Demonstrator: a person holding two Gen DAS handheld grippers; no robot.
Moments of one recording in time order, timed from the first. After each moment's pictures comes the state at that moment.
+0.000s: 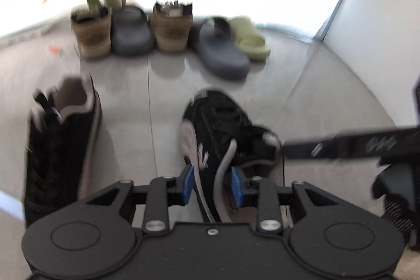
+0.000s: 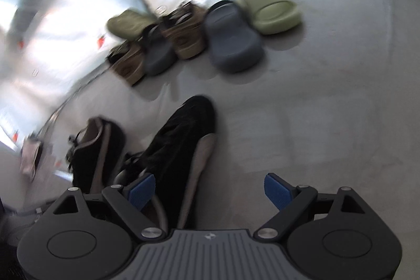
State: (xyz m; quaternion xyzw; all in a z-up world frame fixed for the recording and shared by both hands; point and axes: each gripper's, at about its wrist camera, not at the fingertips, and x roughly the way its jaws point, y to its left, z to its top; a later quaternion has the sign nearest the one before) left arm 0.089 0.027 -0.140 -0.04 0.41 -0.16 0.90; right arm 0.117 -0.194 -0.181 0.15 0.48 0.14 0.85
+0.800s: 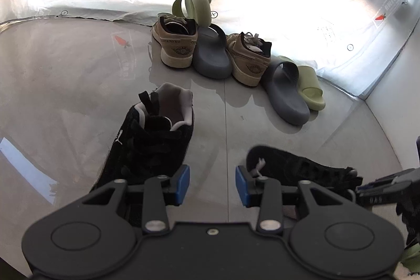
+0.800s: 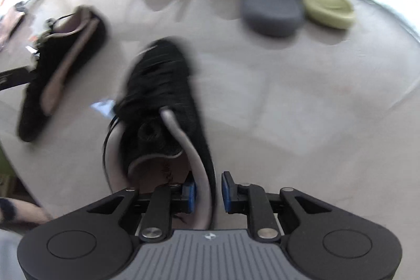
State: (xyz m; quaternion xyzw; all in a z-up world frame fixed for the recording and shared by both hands) left arm 0.093 0.110 -0.132 -0.15 0.40 -0.04 0.90; right arm 0.172 -0.205 -0.184 -0.09 0.56 0.12 0.82
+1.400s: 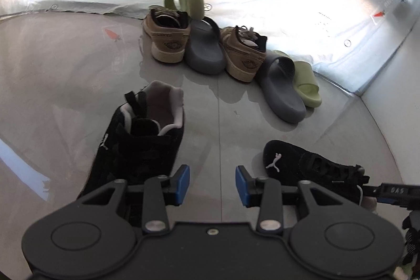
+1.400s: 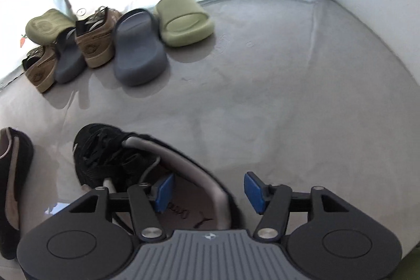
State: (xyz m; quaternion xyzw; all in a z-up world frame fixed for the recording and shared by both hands) left arm 0.112 0.100 -0.135 -0.14 0.41 -0.08 0.90; right arm 0.114 -0.263 -0.160 0.09 0.48 -0.09 0.87
